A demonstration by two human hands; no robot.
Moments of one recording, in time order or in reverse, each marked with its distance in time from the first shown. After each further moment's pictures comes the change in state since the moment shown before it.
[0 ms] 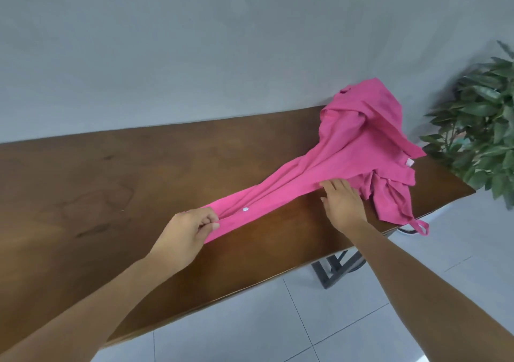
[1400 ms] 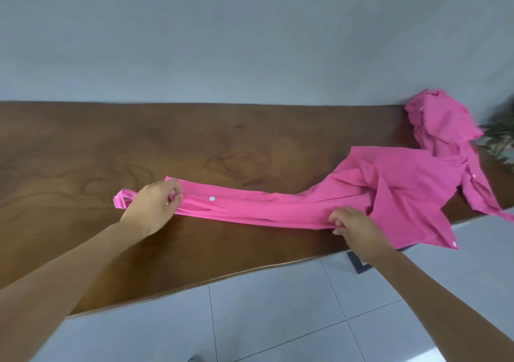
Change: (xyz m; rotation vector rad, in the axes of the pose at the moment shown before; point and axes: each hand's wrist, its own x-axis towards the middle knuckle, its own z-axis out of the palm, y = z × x) left_hand -0.183 -0.282 -0.248 0.158 0.105 -0.142; right_hand -0.134 -0.324 -0.027 0.274 -0.318 -0.104
